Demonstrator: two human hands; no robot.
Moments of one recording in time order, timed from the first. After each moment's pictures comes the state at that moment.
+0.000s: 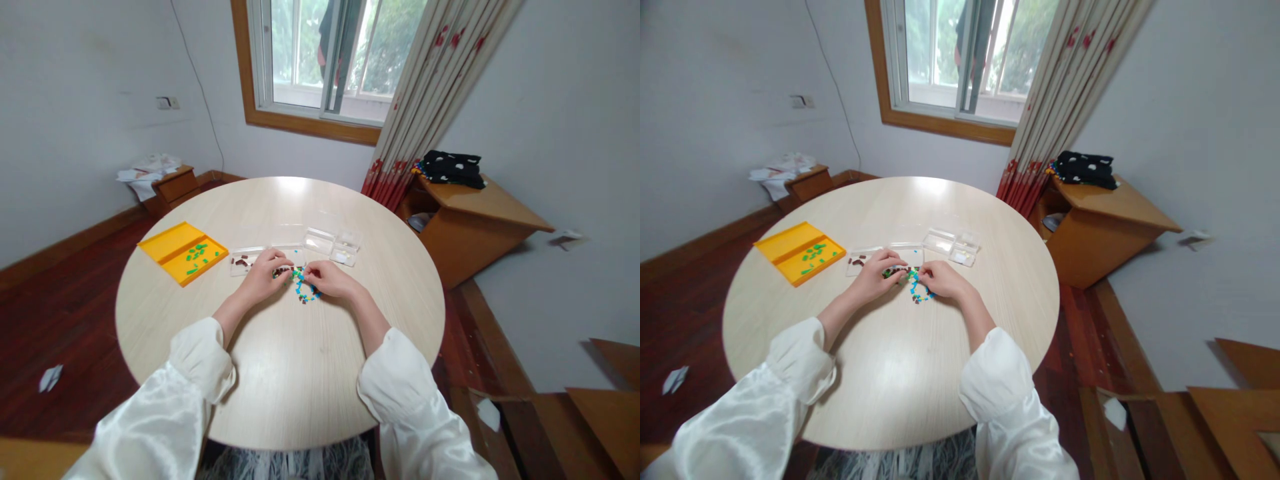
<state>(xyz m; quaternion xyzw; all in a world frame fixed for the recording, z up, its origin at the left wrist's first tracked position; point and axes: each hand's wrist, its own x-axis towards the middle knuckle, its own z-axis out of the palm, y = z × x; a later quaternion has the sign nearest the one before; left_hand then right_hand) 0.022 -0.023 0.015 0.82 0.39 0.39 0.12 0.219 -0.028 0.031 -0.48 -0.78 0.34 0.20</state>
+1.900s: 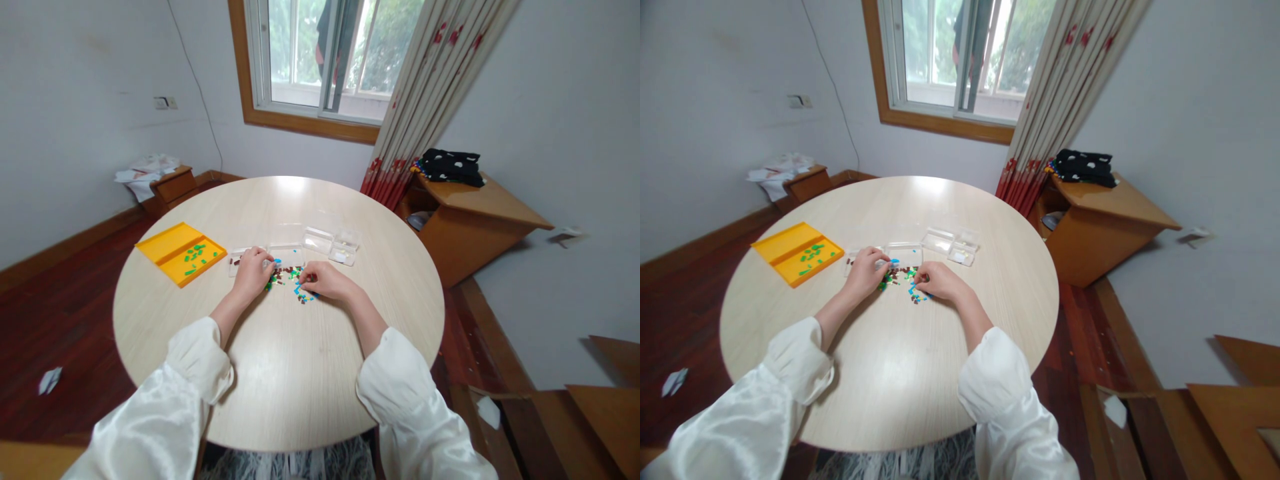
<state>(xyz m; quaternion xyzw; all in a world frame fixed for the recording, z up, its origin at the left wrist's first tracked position) 0.010 -0.003 -0.006 0.75 0.54 0.36 0.05 0.219 -0.021 0.017 -0.45 -0.82 0.29 0.21</state>
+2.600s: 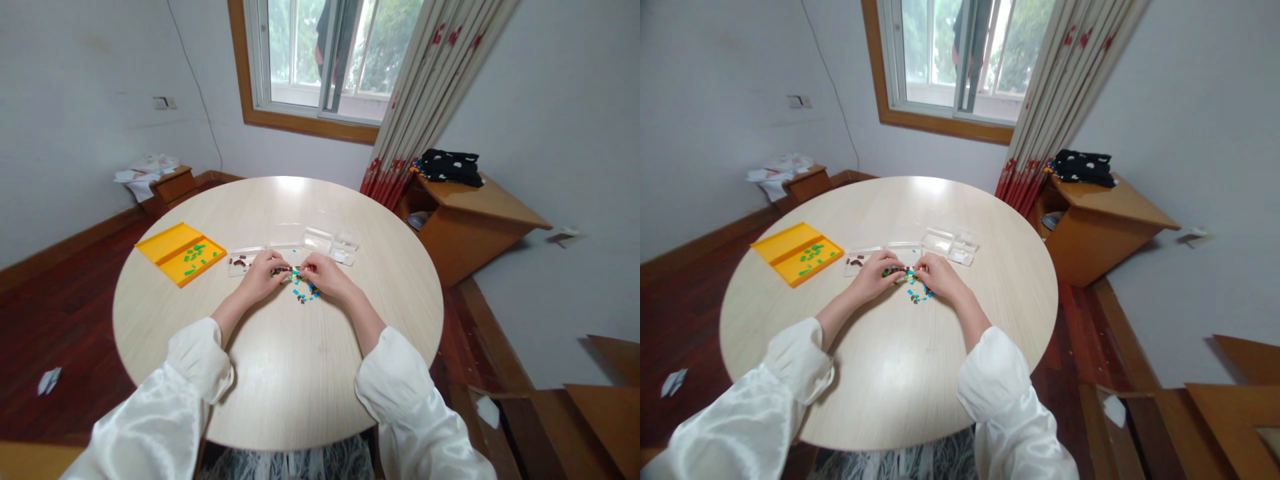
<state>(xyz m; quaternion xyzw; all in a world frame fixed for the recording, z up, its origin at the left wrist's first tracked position) 0.021 -0.015 0.007 0.82 0.41 0.38 0.13 0.214 -0.020 0.023 -0.48 -0.79 0.23 0.29</state>
